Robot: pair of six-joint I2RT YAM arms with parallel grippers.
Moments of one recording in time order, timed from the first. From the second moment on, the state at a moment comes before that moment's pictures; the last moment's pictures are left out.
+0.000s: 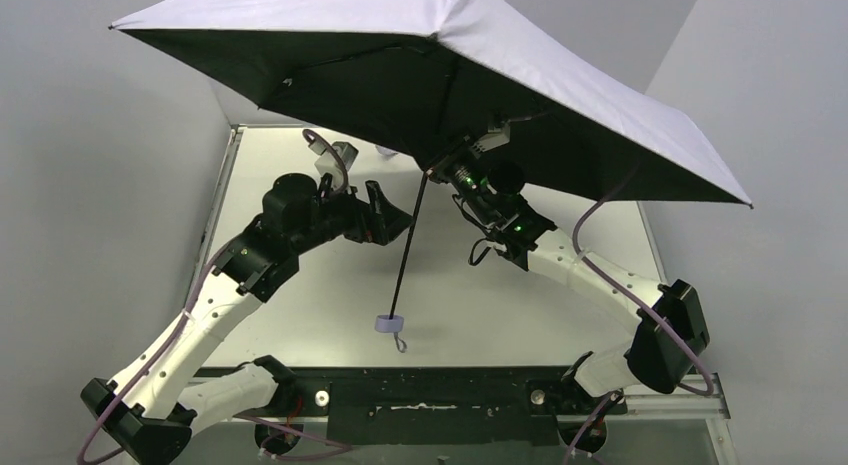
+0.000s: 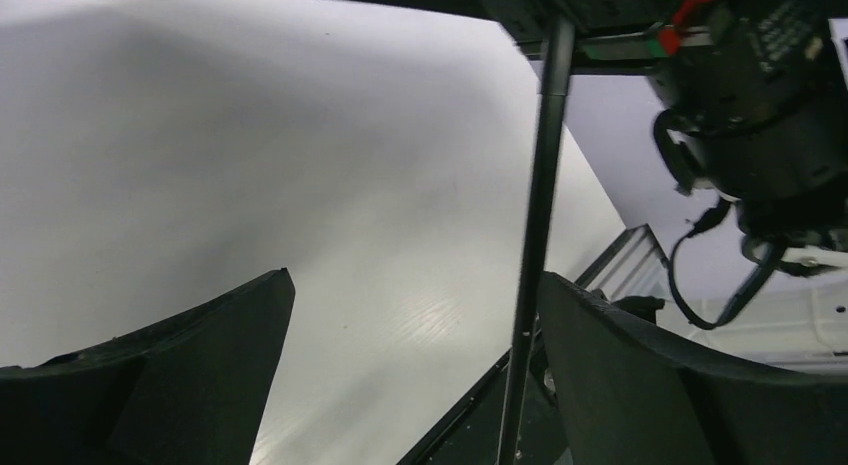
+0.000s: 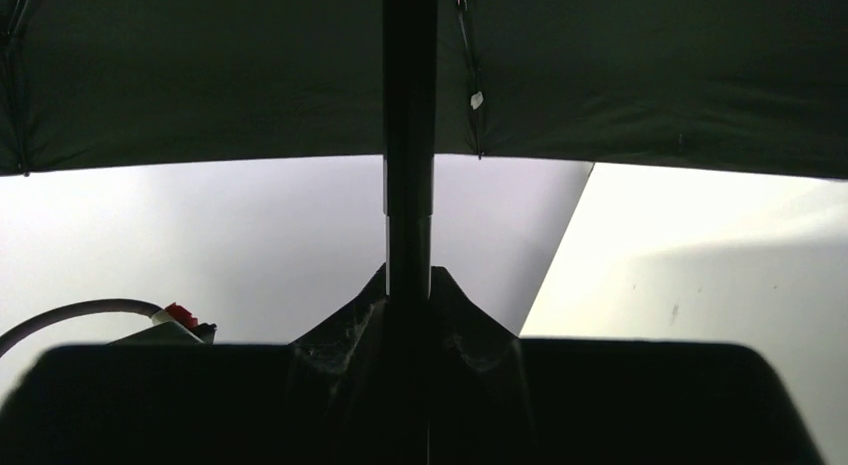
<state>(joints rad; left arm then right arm) -0.61 1.02 1.13 -0.40 0.20 -0.54 0.75 1.42 1.16 0.48 0.11 0.95</state>
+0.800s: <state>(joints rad) -0.67 1.08 1.12 -0.21 0.33 -0.63 0.81 1.47 1.13 0.74 -0.03 1.07</state>
